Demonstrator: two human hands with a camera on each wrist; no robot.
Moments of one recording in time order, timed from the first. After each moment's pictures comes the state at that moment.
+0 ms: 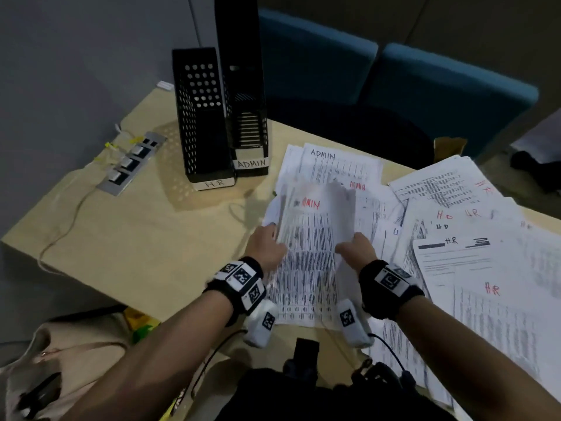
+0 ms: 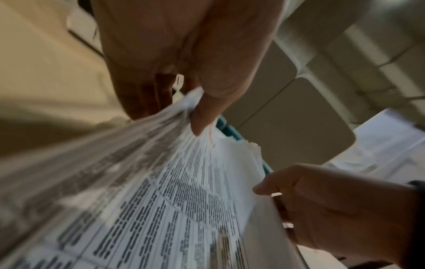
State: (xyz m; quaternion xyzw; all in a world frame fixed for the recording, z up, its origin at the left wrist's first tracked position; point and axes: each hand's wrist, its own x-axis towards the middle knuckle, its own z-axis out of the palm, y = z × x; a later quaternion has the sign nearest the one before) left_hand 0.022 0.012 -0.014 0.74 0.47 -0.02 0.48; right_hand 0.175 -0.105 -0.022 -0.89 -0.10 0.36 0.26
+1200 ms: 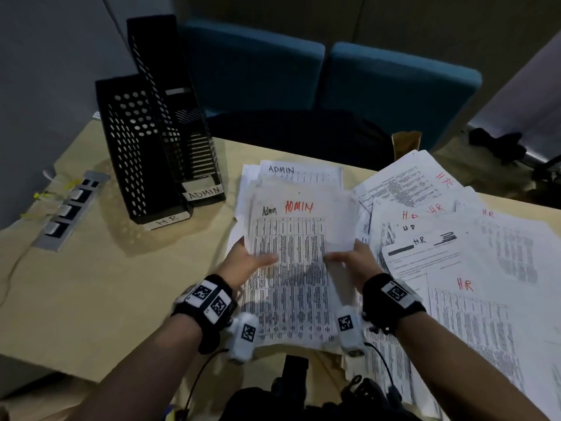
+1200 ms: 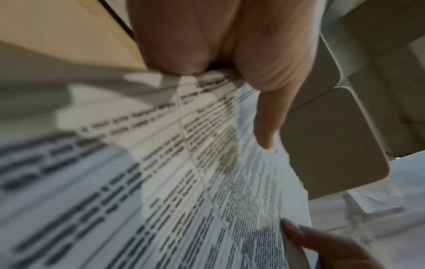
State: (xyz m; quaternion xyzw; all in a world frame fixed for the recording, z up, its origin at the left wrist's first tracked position) left_hand 0.068 0.034 -0.024 0.61 0.45 -0.06 0.64; right_hand 0.234 -0.136 -0.025 -0.76 0.00 0.40 0.51
